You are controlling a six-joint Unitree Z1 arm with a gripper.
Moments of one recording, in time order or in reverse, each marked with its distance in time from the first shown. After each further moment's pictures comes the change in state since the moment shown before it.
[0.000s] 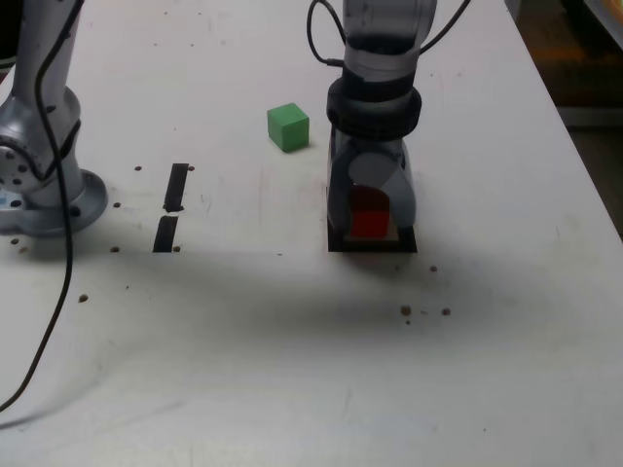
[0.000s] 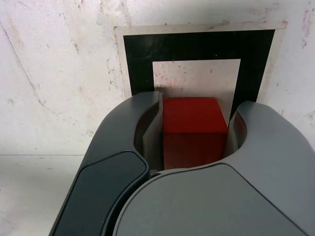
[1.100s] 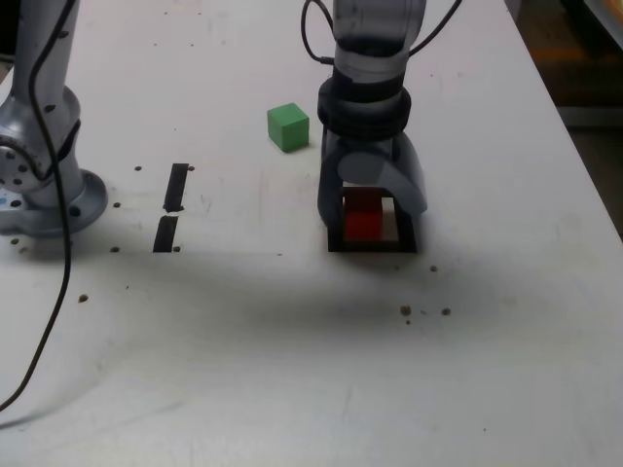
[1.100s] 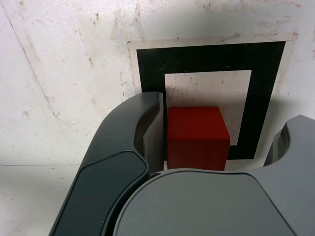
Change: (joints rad) arm 0.007 -0.020 0.043 -0.004 0.027 0.027
